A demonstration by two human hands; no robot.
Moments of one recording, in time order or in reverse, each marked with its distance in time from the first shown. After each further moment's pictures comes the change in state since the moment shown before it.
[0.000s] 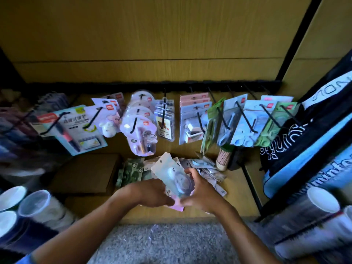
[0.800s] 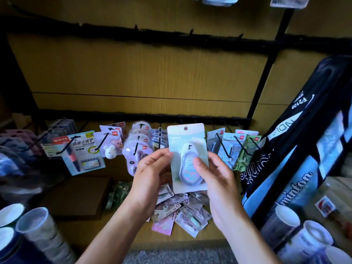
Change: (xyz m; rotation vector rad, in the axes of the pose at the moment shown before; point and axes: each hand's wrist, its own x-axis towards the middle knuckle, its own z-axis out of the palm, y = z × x) left_hand -0.120 0.088 -0.040 -1.530 0.695 0.540; right_hand -0.114 -0.148 -0.063 0.847 0.474 -0.319
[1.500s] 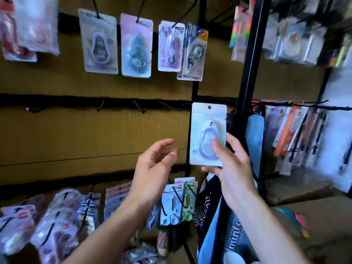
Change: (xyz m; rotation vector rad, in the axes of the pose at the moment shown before) left_hand 0.059 0.065 0.175 0.243 -0.243 0.330; right_hand 0.075 -0.163 -0.118 0.063 0.306 -0.384
